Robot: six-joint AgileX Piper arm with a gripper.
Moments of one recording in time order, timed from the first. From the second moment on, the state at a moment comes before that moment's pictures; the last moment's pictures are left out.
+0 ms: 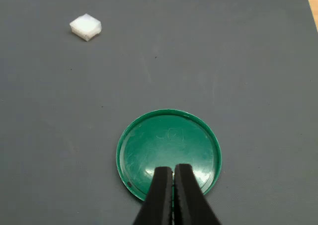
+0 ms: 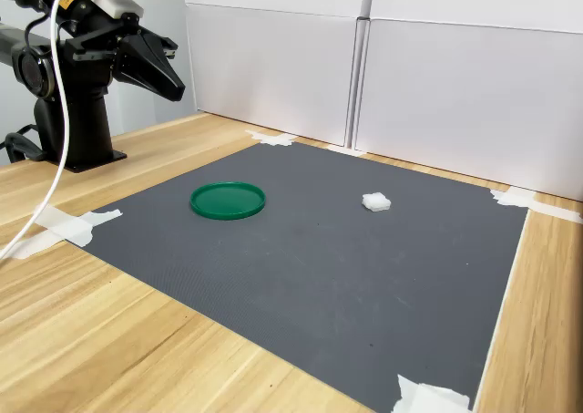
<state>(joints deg) 2.7 10.3 -9.4 5.8 25.8 -9.6</state>
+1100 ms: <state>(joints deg) 2.6 72.1 -54.5 5.6 29.5 -23.4</state>
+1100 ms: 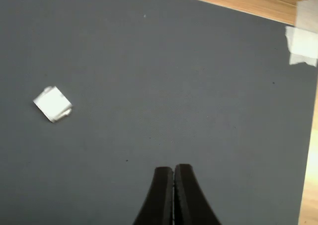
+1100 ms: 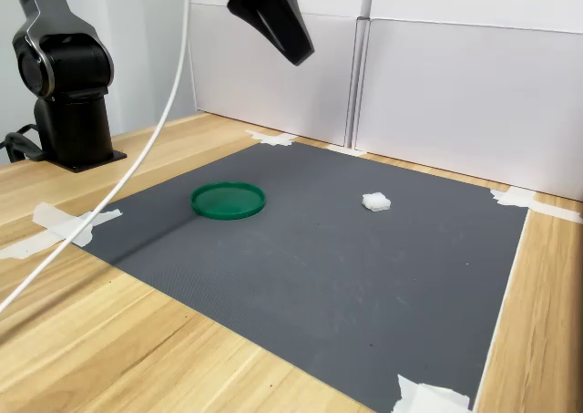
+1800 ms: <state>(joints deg) 8.1 91.0 -74.7 3.2 48.7 -44.3</state>
